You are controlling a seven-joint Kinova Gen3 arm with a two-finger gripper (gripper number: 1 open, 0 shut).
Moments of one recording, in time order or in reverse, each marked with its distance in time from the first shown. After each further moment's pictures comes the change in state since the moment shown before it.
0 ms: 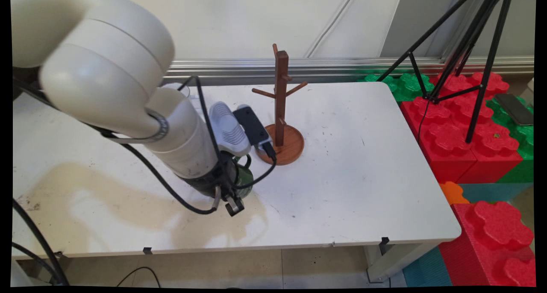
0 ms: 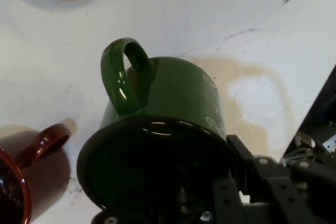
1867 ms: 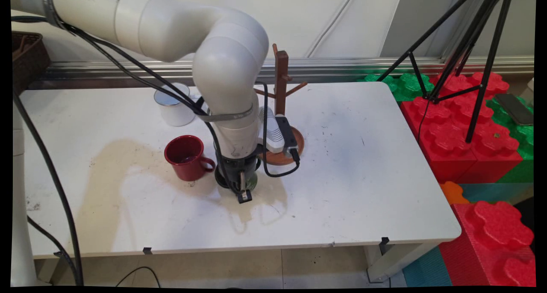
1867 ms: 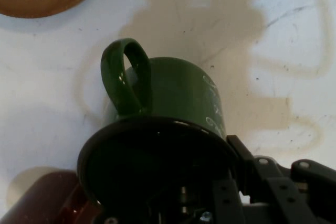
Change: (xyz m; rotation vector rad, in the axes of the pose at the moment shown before) arm 0.076 -0.026 0.067 -0.008 -0.243 0.205
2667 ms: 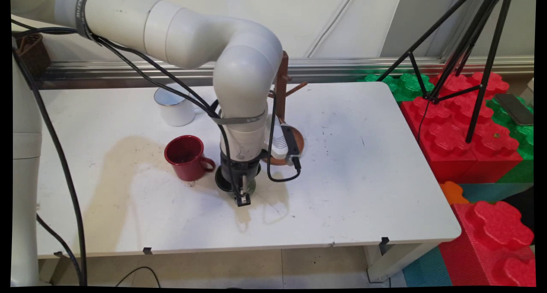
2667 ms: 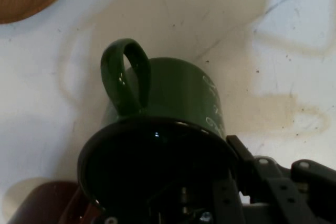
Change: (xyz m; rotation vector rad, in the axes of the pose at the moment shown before) arm 0.015 -0.004 0.020 -0.023 -0.072 0.068
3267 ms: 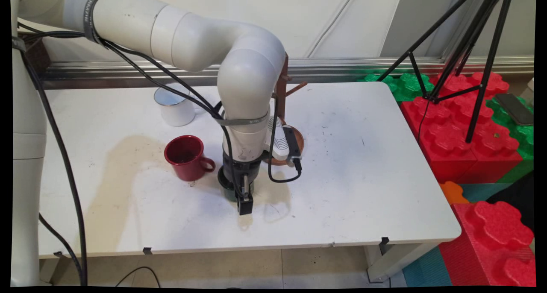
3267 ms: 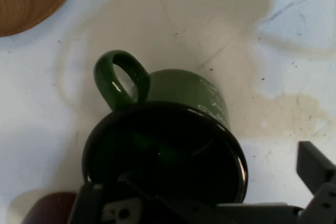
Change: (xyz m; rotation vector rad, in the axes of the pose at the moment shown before) arm 0.005 -0.003 0.006 0.003 0.000 0.022
